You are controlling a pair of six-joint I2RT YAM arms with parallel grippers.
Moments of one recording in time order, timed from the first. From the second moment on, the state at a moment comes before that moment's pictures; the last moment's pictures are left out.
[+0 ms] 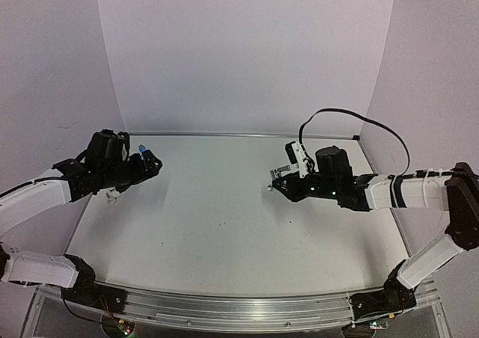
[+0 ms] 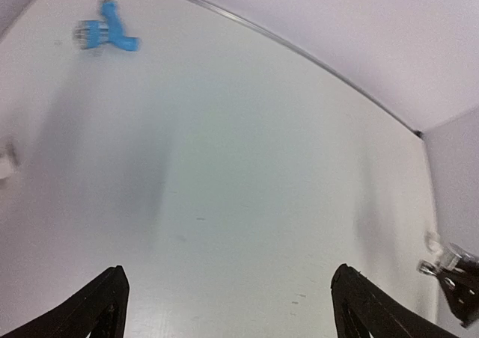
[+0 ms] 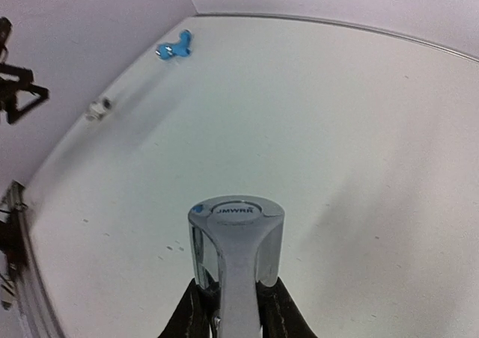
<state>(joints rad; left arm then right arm) -0.53 1.08 0.79 -0.28 -0.08 -0.75 0.67 1.50 0.81 0.24 -0.21 0.28</state>
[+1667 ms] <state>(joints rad) 0.15 1.77 1.00 -0.38 0.15 -0.34 0.67 1.06 0.63 0.05 -0.12 -0.08</state>
